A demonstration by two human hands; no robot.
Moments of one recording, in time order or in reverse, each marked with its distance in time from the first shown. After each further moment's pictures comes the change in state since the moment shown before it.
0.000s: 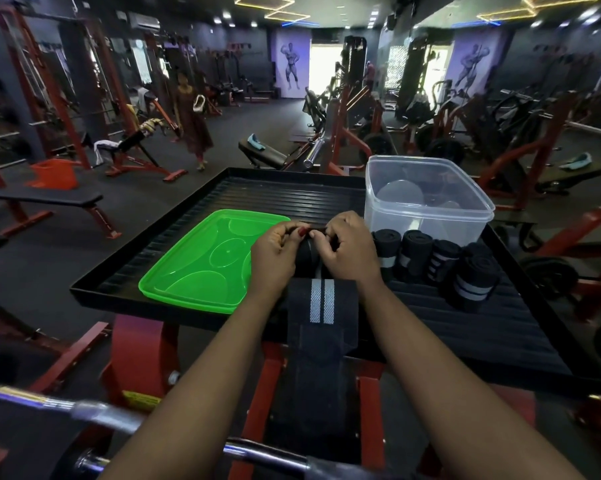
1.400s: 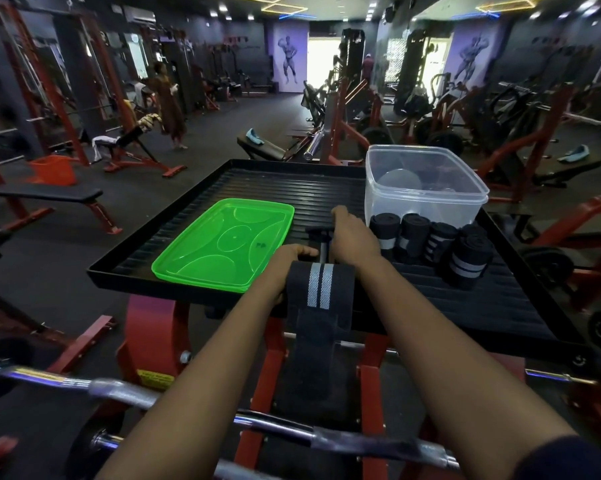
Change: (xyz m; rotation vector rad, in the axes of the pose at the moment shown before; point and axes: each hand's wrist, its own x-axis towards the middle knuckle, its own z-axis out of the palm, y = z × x) left_hand -0.022 0.011 -0.004 -0.069 -0.256 -0.791; right_hand 0.004 -0.006 -0.003 -0.413 -0.448 0.261
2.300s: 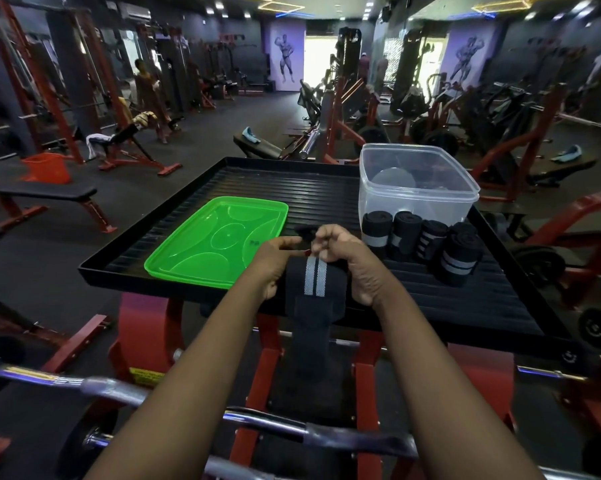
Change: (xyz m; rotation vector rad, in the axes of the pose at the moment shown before) left_hand -0.005 -0.001 -0.003 -0.131 0.033 0.141; right_hand -0.063 -0.002 -0.015 1.568 -0.373 0.026
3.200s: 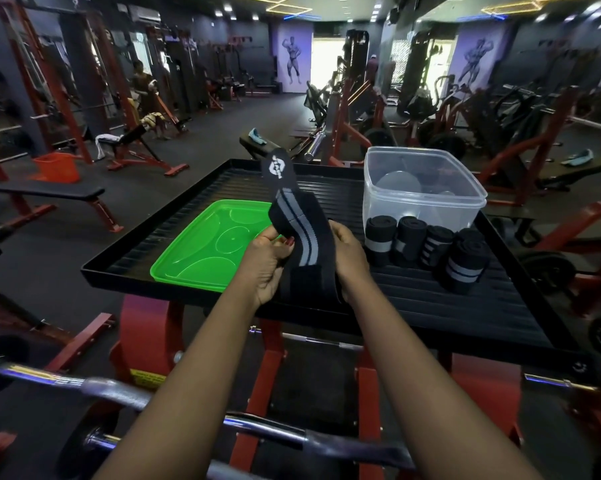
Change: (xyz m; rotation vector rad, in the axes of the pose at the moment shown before) left_hand -0.006 0.005 -0.008 -0.380 -0.104 0.154; right_hand 0.033 0.018 0.005 -0.517 0.530 0.089
